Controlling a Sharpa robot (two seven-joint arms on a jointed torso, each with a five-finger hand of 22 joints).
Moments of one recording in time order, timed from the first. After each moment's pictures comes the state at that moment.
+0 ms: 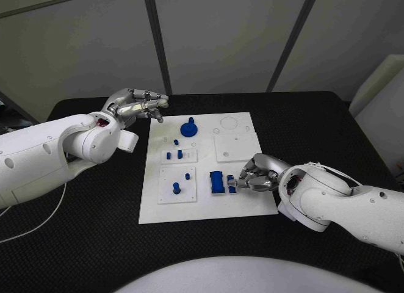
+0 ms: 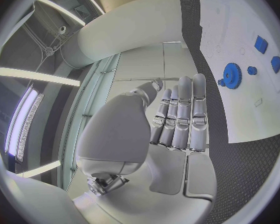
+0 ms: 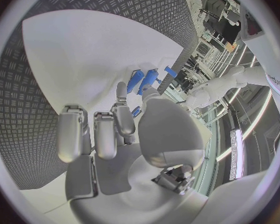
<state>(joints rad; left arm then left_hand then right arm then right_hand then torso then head) 1.15 -0.89 0.06 1.41 -0.17 -0.20 0.22 1.39 -0.13 0.40 0.02 0.14 0.98 0.18 0.17 0.10 0.91 0.12 0.48 0.13 1.04 0.05 0.87 0.48 0.19 1.00 0.14 0.54 0.90 0.93 -0.94 0.05 1.86 -1.34 -0.32 -0.57 1.15 -0.05 -0.03 0.27 0.17 1.07 0.05 0.31 0.55 1.41 -0.02 1.25 1.31 1.46 -0.08 1.50 1.31 0.06 1.47 0.03 1.43 1.31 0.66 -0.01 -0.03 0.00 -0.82</state>
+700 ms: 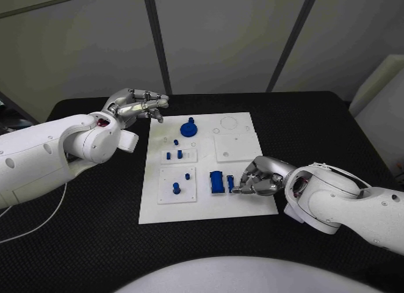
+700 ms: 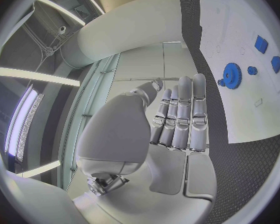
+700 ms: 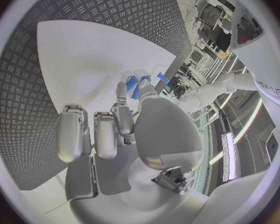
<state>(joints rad) 1.15 -0.88 0.06 1.41 -0.17 -0.20 0.22 1.39 -0.13 0.40 0.02 0.14 0.98 0.18 0.17 0.10 0.91 0.12 0.48 0.13 1.04 0.05 0.87 0.48 0.19 1.00 0.14 0.54 0.90 0.93 -0.98 0.05 1.88 -1.35 -0.26 -0.47 1.22 -0.05 -0.06 0.23 0.16 1.07 0.05 0.31 0.56 1.41 -0.02 1.25 1.31 1.46 -0.08 1.50 1.31 0.06 1.47 0.03 1.43 1.31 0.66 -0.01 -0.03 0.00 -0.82</state>
